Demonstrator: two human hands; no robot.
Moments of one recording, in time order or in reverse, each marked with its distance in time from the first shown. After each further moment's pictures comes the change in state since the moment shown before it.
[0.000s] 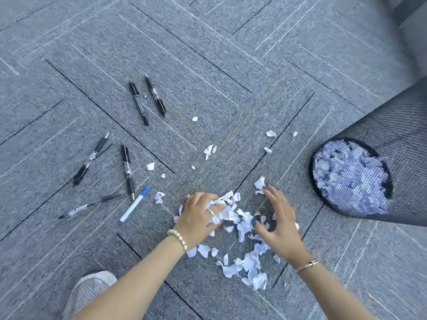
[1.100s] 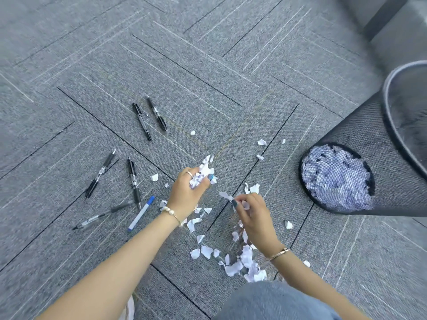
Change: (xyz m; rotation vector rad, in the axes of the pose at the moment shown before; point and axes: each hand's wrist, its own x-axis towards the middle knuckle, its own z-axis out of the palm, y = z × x) left_hand 0.030 0.008 -0.087 -0.640 0.208 -0.447; right_hand 0.015 -0.067 0.009 0.163 0.085 0.026
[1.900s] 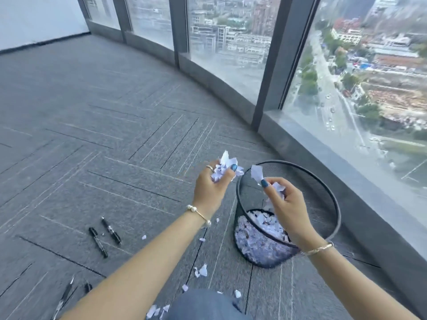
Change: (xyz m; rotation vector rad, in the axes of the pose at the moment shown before) left_hand 0.002 0.329 0.028 -0.360 -0.128 0.481; right_hand -0.025 -0.095 -0.301 0.421 0.632 -0.099
